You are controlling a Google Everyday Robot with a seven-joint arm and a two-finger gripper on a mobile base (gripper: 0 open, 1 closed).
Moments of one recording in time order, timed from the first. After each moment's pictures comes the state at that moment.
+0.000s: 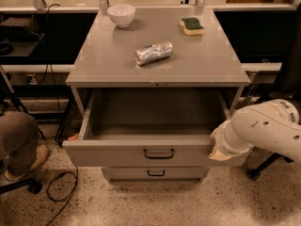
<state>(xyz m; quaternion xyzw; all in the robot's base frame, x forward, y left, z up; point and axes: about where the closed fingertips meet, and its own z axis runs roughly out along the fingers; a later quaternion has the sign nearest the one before) 0.503 -0.217 0.652 -0.64 0.75 -0.08 0.18</state>
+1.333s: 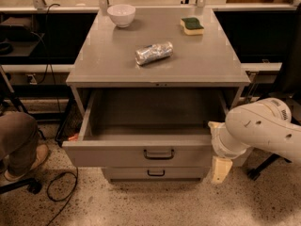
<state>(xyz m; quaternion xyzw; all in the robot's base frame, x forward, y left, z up) 0.493 -0.208 0.647 -0.66 0.73 -0.07 0.15</state>
